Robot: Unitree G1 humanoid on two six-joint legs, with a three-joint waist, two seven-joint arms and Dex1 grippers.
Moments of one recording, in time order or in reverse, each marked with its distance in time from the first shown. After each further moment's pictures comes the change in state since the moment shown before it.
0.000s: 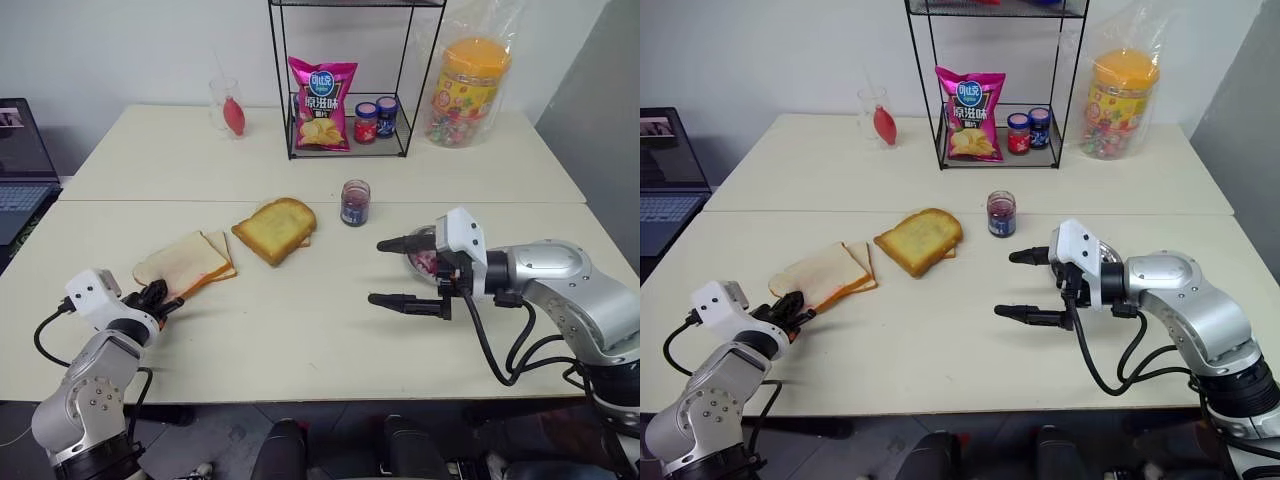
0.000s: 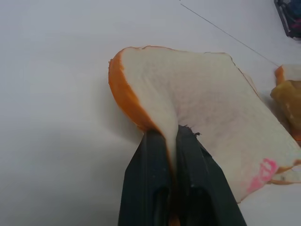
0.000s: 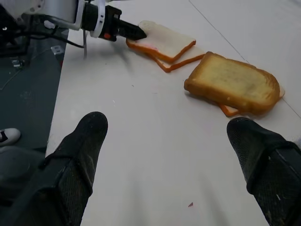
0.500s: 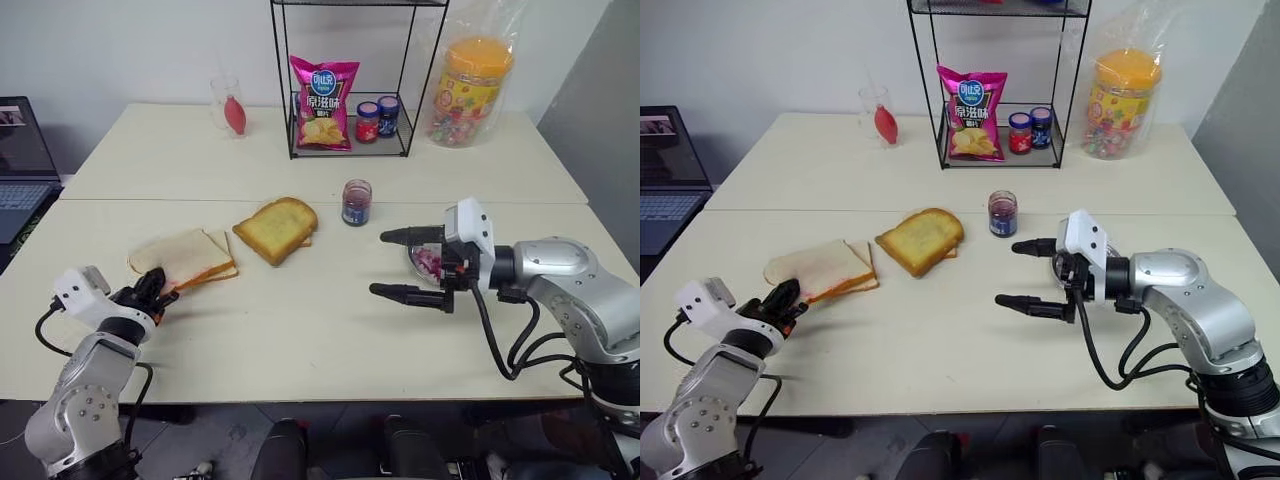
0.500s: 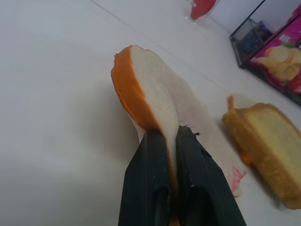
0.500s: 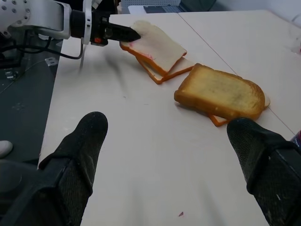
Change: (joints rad) left arm 0.032 -0.014 0.047 -0.071 -0.170 -0.051 -0.043; right arm 0.004 0.007 -0.047 0.000 0.014 -0.001 -0.014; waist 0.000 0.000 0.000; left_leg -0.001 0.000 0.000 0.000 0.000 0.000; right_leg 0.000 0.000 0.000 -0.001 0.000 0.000
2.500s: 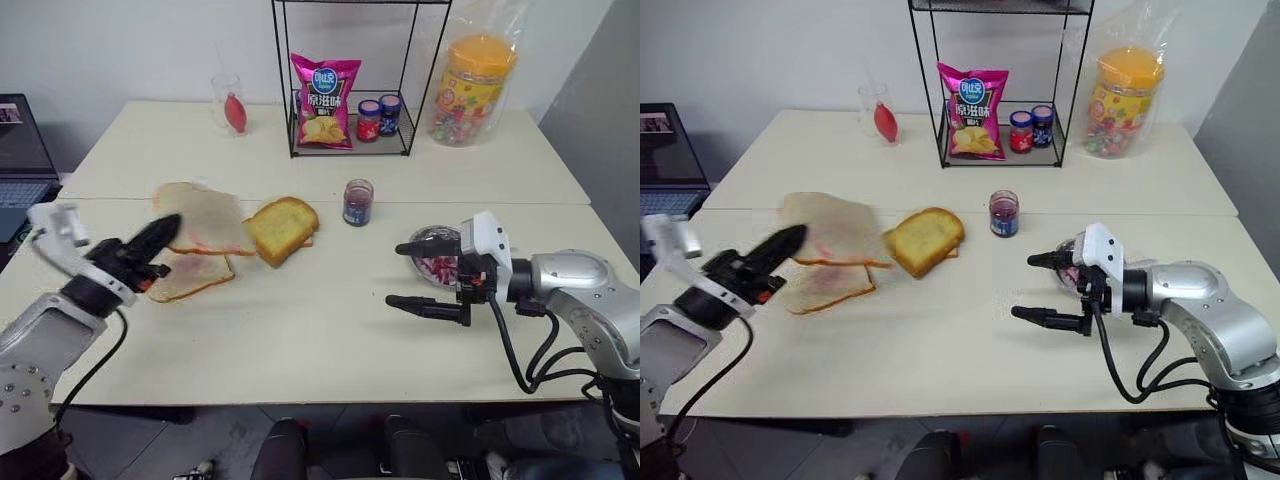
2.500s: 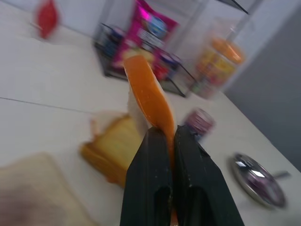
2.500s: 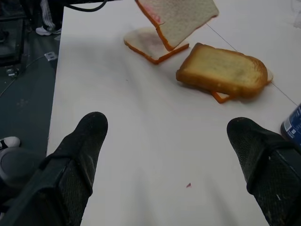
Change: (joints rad) left arm -0.035 0.374 -0.108 -0.134 -0.443 0.206 -0.227; right arm 0.138 -0.088 -0.079 -0.053 0.043 0.014 0.026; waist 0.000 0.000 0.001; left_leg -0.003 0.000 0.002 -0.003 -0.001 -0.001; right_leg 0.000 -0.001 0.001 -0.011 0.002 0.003
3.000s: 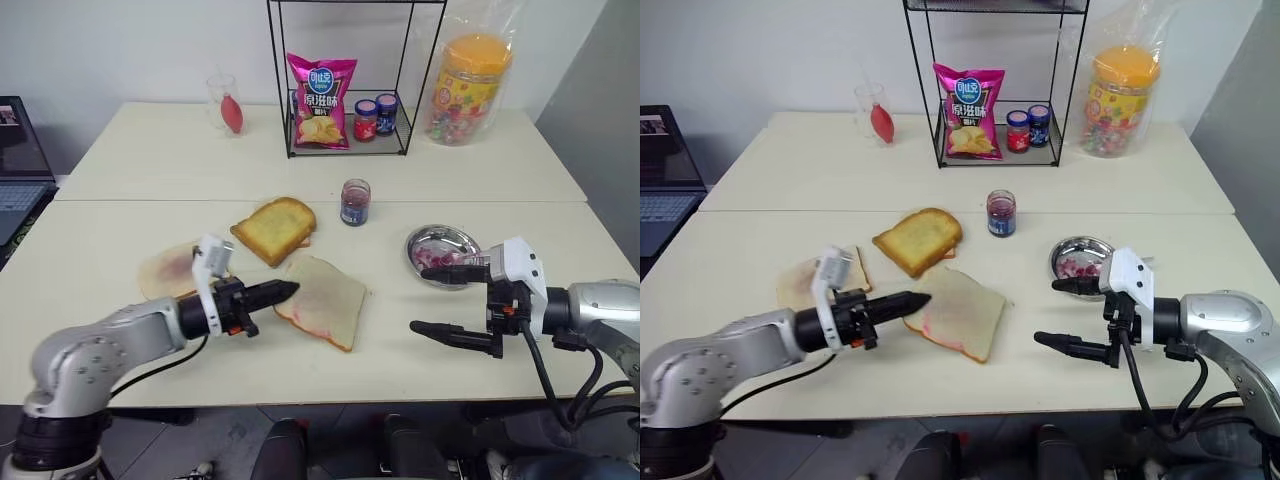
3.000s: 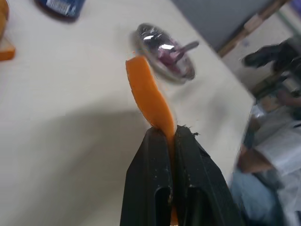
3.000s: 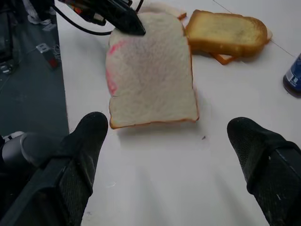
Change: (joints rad) left arm -0.082 -0.019 -0.511 0.079 0.252 -0.003 -0.185; right arm 0.237 -0.098 -0.156 -0.178 0.093 0.098 -0.060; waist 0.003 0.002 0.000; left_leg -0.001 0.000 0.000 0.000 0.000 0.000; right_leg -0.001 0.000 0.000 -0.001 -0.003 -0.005
